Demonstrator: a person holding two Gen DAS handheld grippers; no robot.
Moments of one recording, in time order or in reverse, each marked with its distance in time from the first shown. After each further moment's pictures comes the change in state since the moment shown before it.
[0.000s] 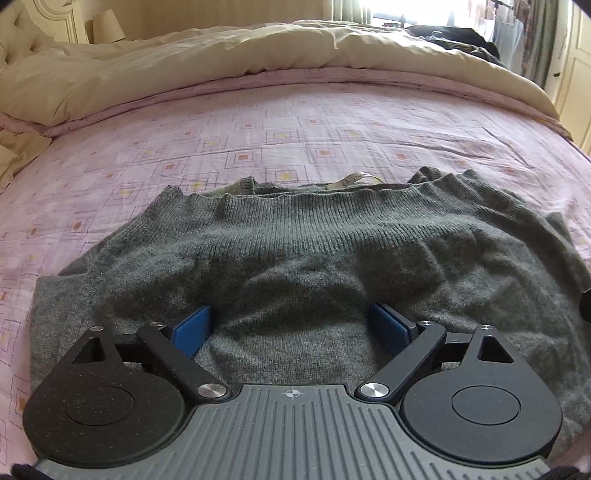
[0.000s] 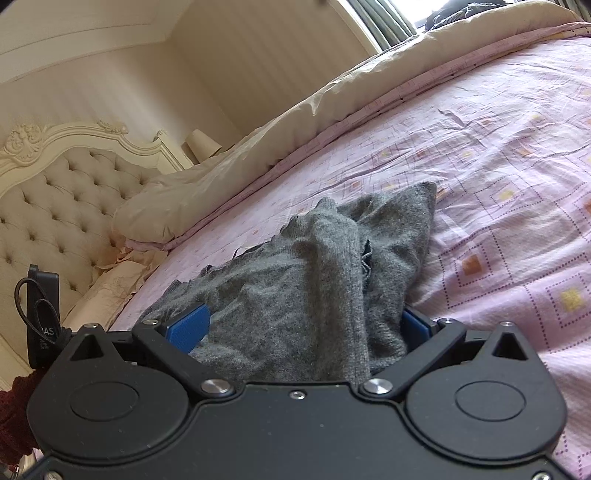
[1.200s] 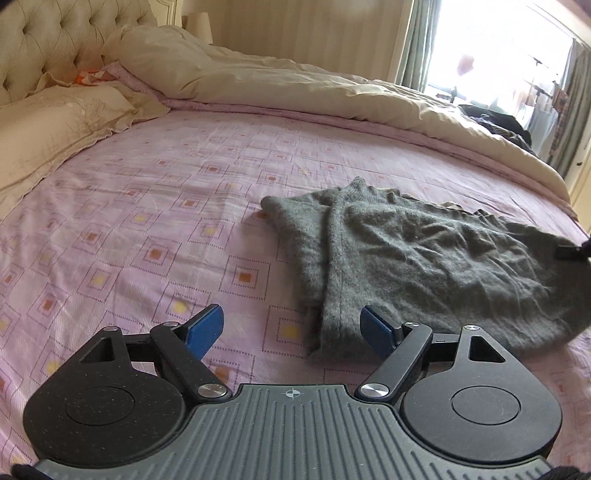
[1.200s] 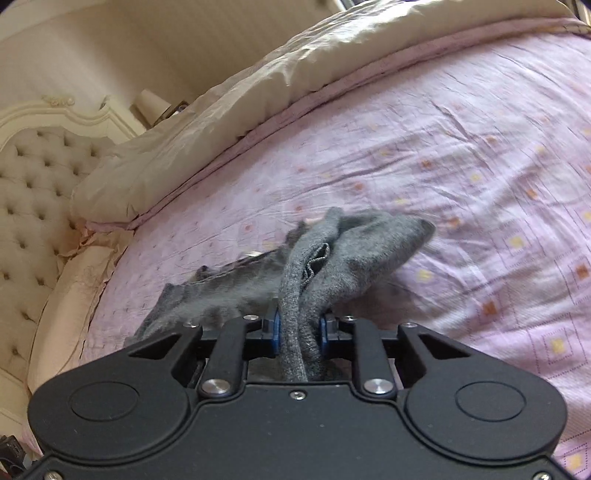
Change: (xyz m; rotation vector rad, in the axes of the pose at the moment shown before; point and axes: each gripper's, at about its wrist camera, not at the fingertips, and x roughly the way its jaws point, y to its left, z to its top) left arm -0.131 0.150 -0.105 -0.230 -0.140 -0.007; right arm 0.021 0.077 0.074 0.045 0.217 -0.172
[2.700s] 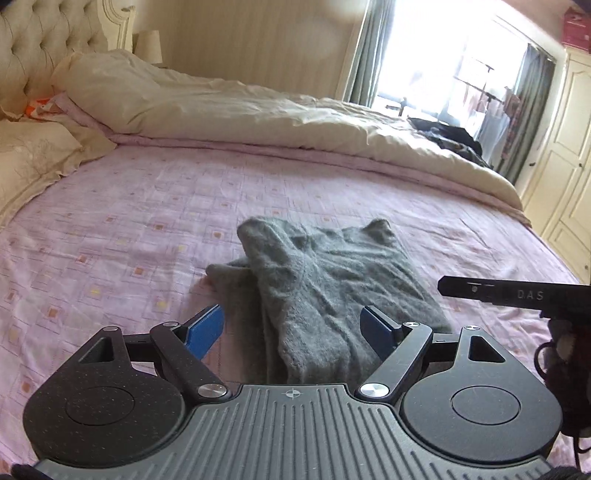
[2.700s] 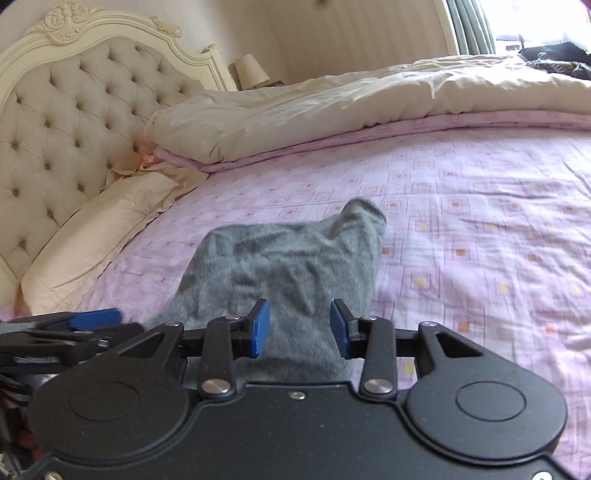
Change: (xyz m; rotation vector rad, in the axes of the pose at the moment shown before) left arm 0.006 -0.019 0.052 0.081 -0.029 -0.162; right arm 0.028 0.118 -0.082 -0.338 -0.053 0.081
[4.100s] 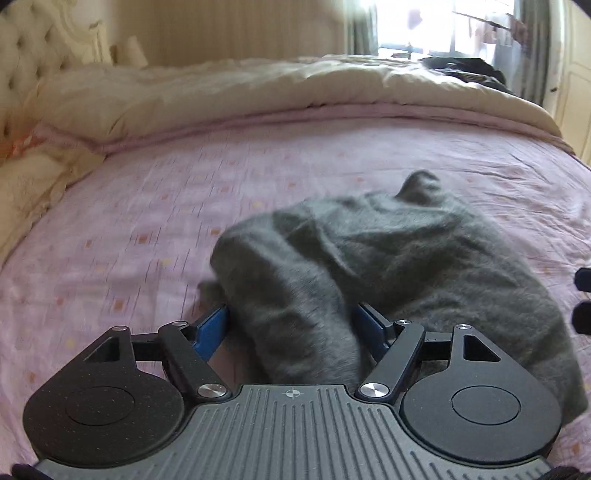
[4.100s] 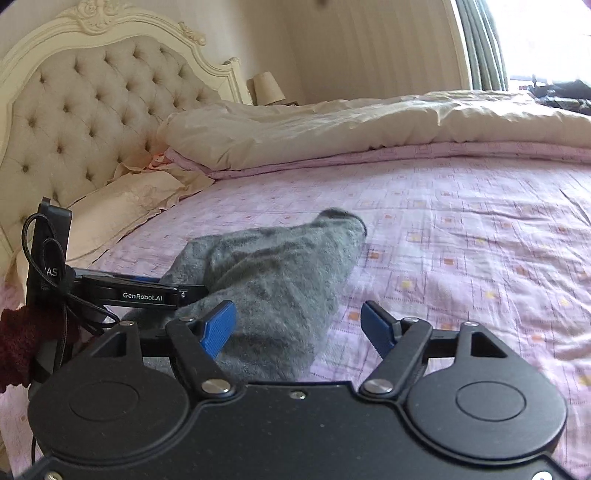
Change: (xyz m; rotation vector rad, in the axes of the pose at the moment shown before) left arm 0.089 0.002 0.000 0.129 0.075 0.144; right arm -0.008 -0.004 -0.024 -0.136 -0.102 -0.004
